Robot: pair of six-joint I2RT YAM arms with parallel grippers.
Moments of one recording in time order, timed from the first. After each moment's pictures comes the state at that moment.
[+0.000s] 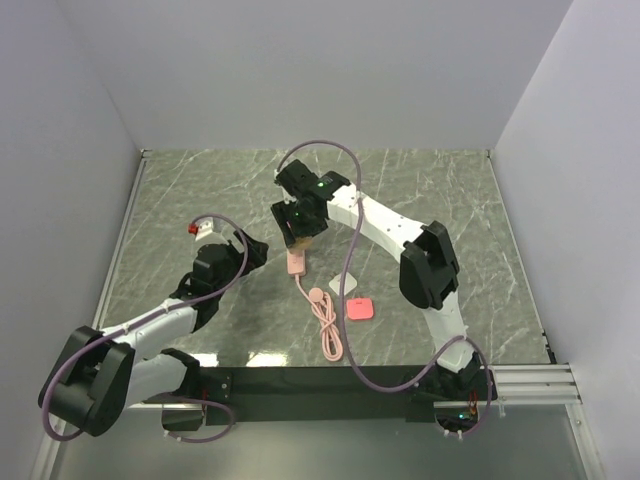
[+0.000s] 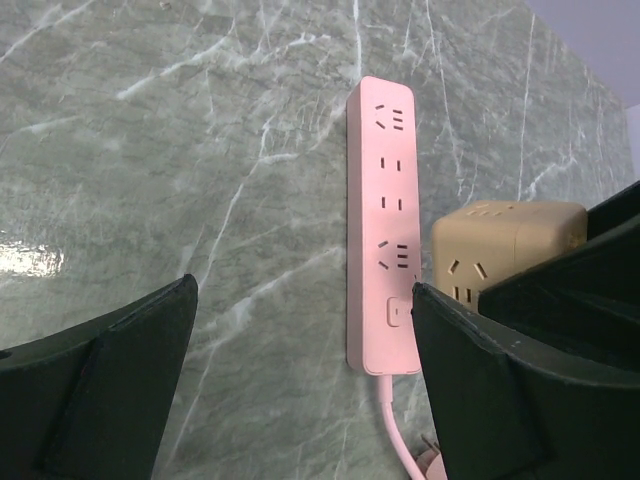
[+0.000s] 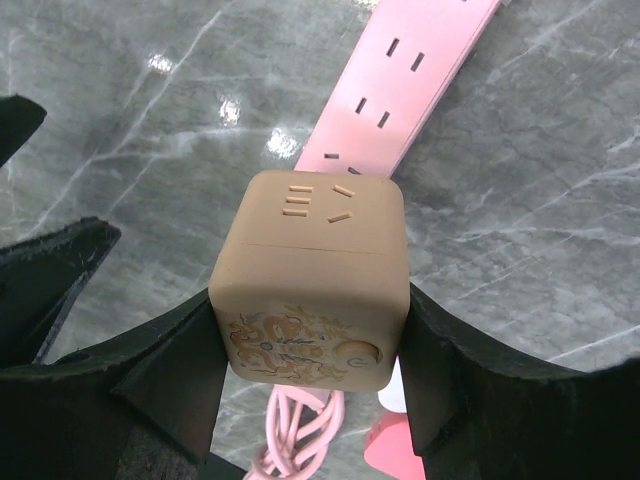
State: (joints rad) left arm -0.41 1.12 0.33 0.43 -0.17 -0.75; right arm 0.79 2.12 1.96 -0.92 -0.03 0.27
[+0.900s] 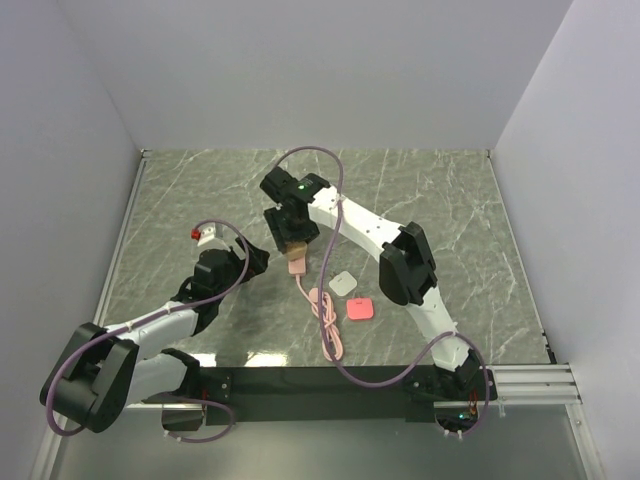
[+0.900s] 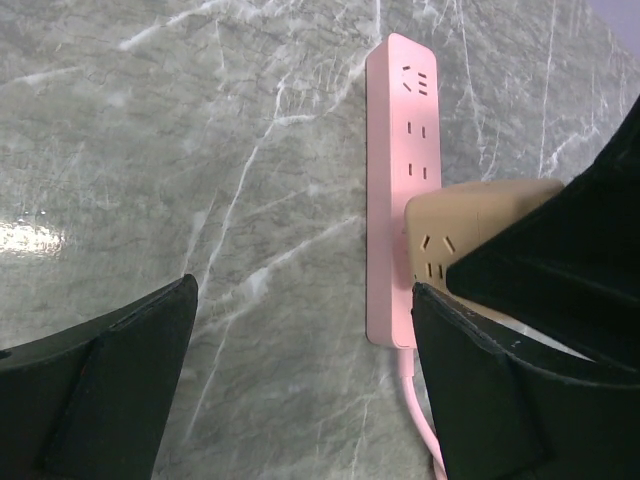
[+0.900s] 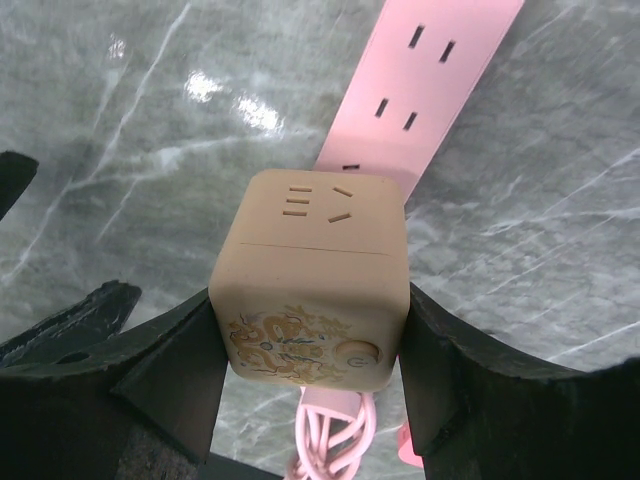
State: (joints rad) left arm -0.41 1.14 0.28 0.45 -0.14 -0.75; right arm 0.83 2.29 2.17 -1.09 0.05 0.38
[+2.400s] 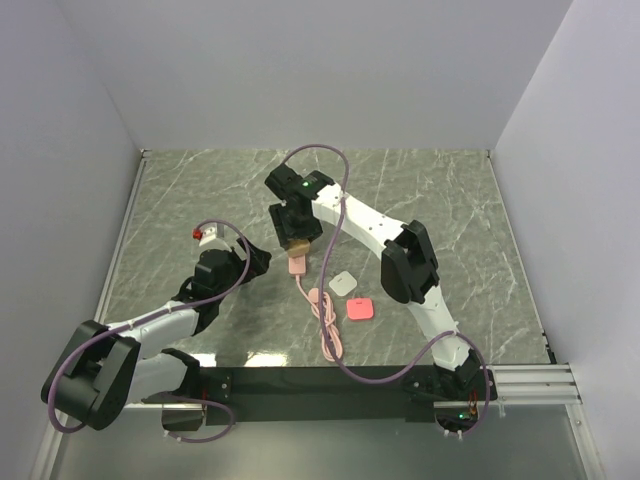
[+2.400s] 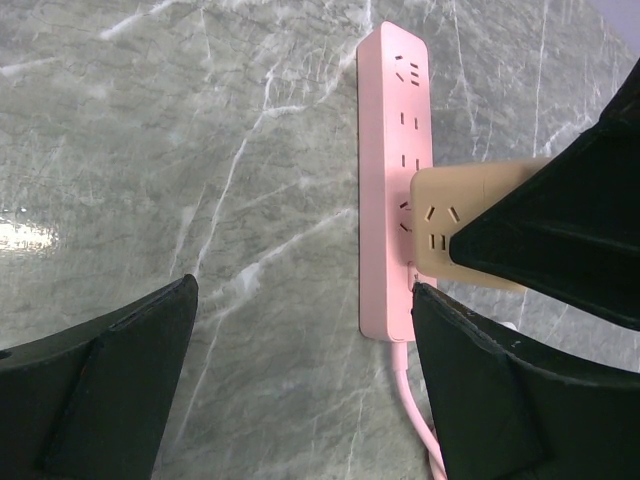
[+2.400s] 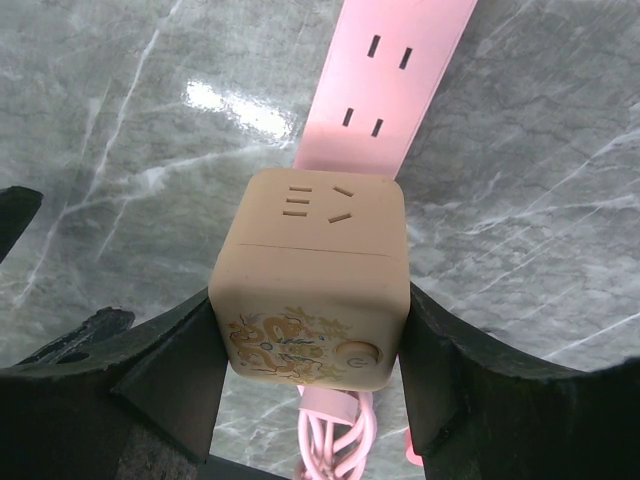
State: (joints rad) left arm -0.41 1.16 0.28 0.47 -0.11 -0.75; right arm 0.81 2.29 2.17 -1.09 0.06 0.44
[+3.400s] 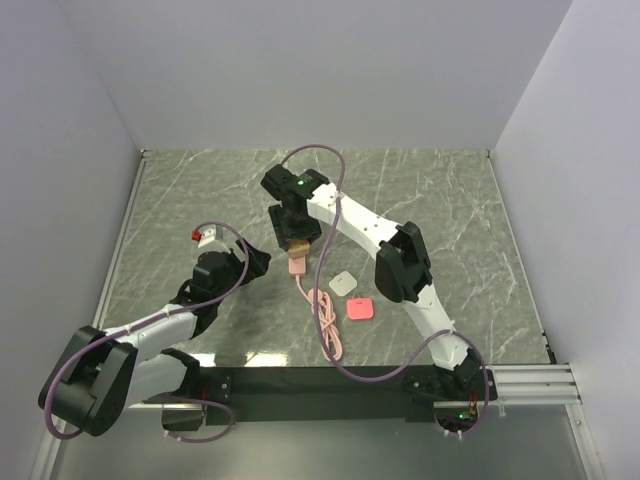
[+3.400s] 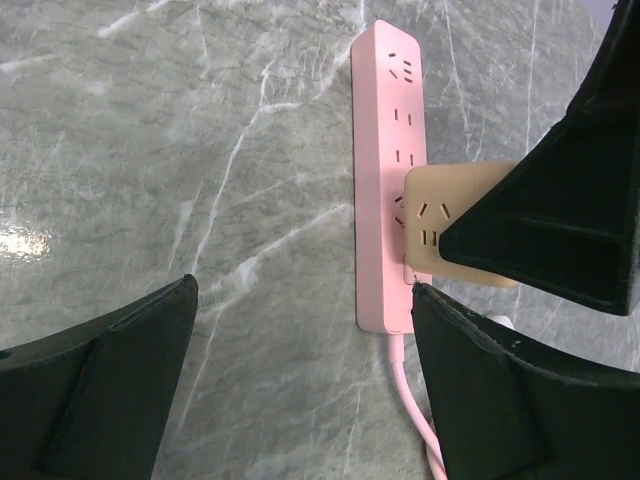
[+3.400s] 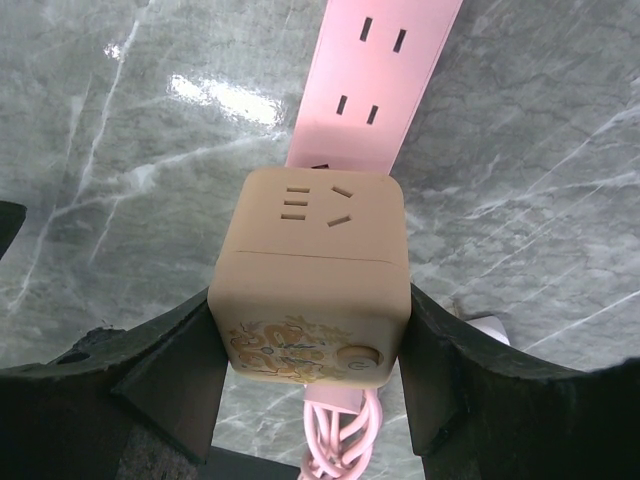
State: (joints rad) left arm -0.41 1.12 0.26 0.47 -0.10 -0.75; right arm 0.81 2.36 2.27 -1.18 0.09 0.47
